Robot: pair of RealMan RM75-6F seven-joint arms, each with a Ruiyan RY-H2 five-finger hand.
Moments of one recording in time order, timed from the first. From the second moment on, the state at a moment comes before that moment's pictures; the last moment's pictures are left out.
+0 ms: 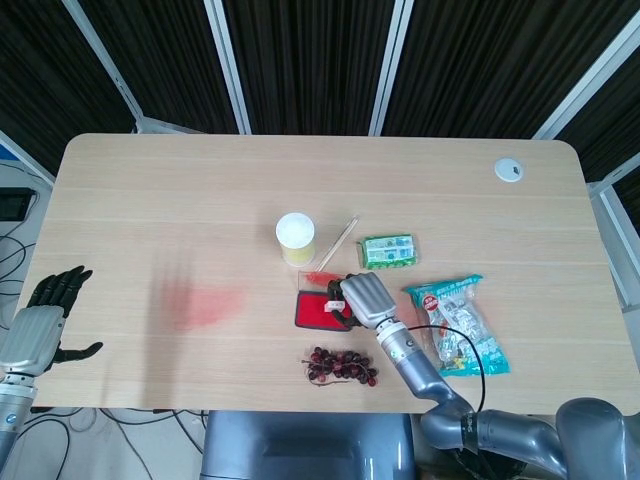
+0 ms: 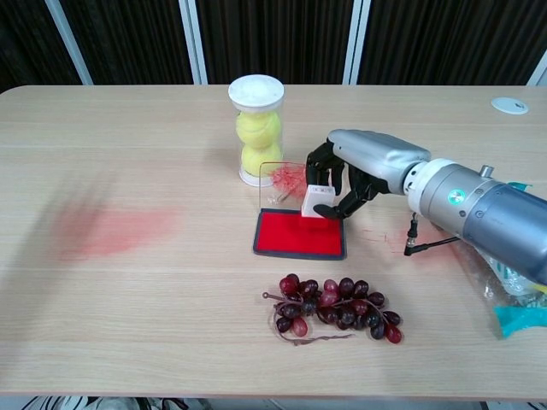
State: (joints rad) left arm -0.19 -1.10 -0.03 -1.69 1.42 1.31 0.00; right arm 0.73 -1.78 0.21 -1.32 -1.22 0.96 -0.20
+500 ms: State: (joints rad) left arm -0.19 -1.10 -0.03 -1.69 1.42 1.31 -0.01; right arm 0.73 -1.86 0.21 -1.23 -1.21 0.96 -0.18
